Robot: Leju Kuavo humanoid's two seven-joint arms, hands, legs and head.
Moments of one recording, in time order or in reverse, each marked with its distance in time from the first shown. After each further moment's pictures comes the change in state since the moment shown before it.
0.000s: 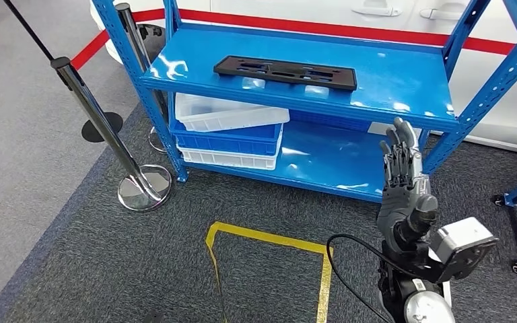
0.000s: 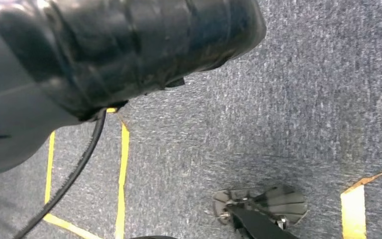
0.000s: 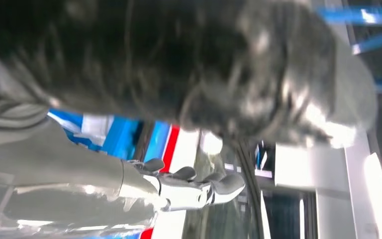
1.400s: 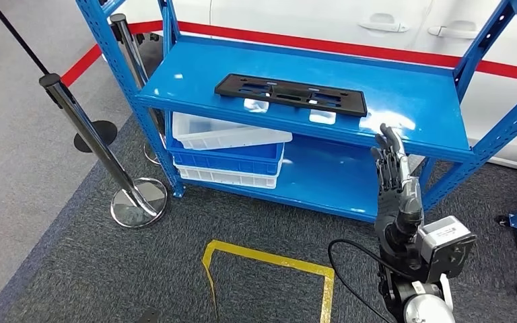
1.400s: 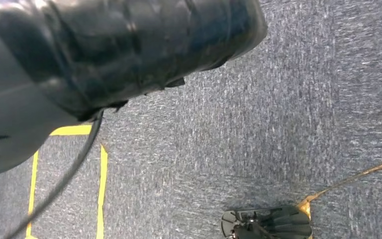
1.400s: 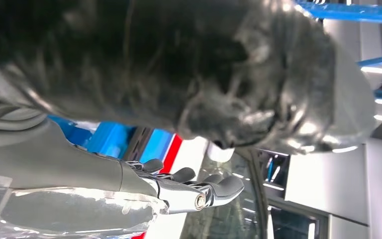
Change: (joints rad) left arm -0.002 0.000 -0.038 0.002 -0.013 0.006 -0.015; right arm -0.001 -0.059 0.025 0.007 0.040 -0.017 0.053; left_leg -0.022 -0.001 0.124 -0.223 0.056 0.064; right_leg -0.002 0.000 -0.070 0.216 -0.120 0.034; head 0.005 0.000
